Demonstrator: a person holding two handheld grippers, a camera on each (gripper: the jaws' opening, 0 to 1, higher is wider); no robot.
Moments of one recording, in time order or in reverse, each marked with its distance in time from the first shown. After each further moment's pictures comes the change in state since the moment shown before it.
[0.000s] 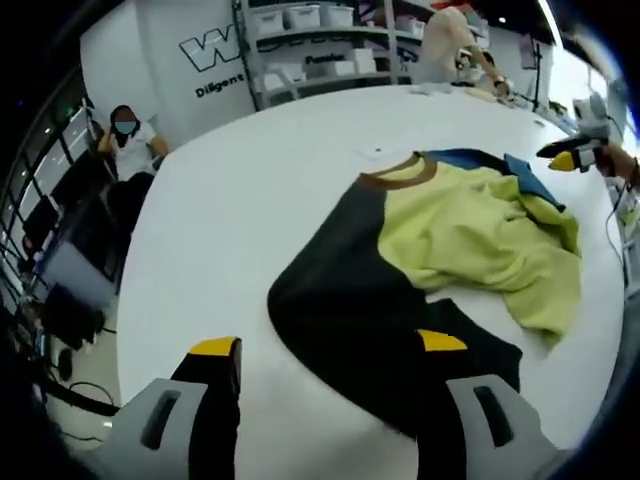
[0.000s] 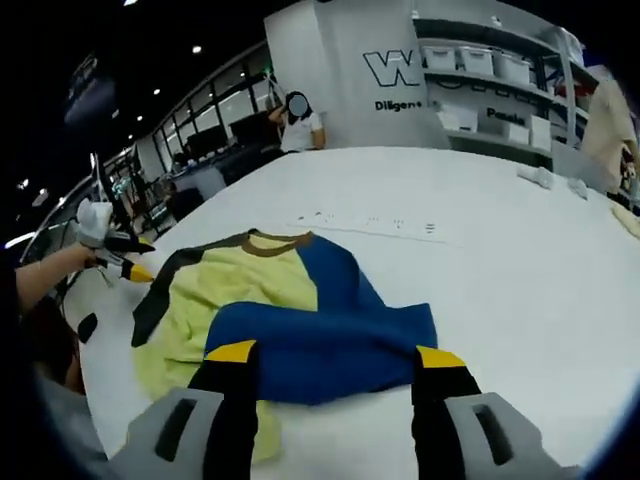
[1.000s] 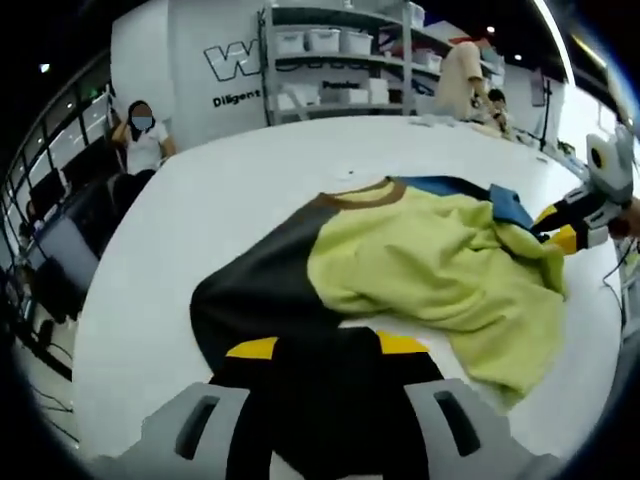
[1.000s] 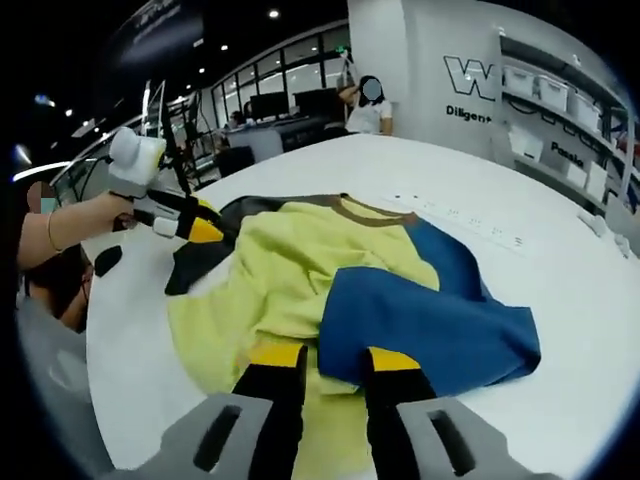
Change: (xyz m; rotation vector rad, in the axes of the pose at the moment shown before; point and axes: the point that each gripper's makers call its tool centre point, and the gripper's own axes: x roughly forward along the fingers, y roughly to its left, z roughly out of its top) left arm 0.020 -0.049 0.001 -0.112 -0.116 0.036; right arm 0.026 0.079 -0.030 -0.206 0.045 0.097
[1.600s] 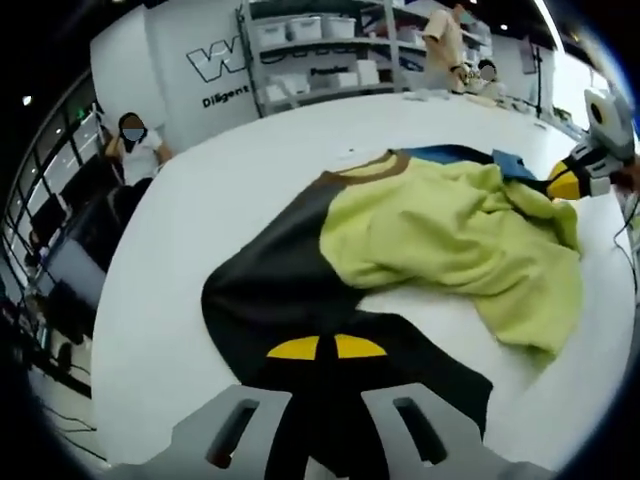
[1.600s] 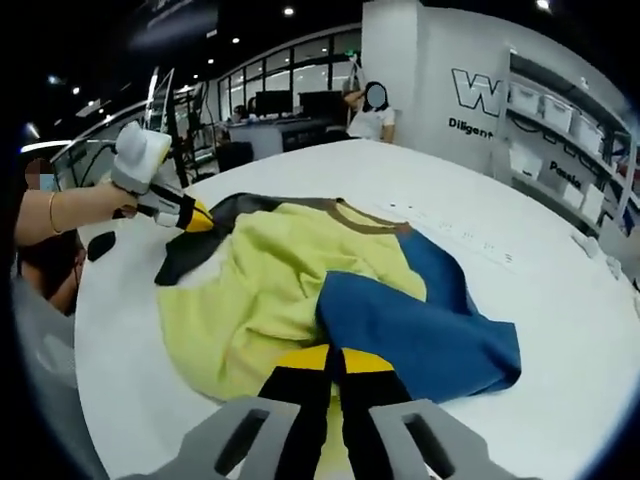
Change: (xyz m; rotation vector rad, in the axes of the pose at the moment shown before) left arm -0.004 0.011 -0.015 0.105 0.065 0.036; right arm -0.011 -0.014 0.007 -0.044 -0.027 -0.043
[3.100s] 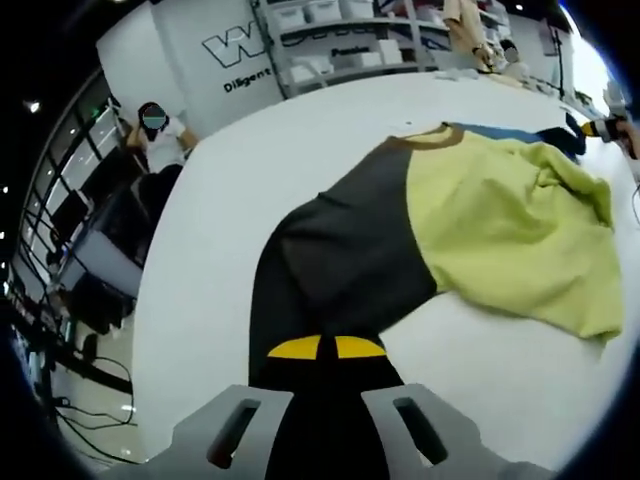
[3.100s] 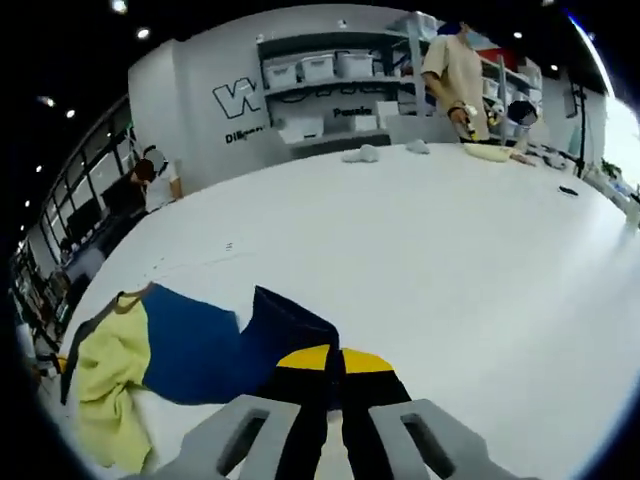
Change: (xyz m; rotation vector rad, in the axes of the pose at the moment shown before) left arm -0.005 0.075 -0.024 0.009 0.085 0.116; right arm -0.123 -0.235 -0.101 0.744 -0.094 -0.654
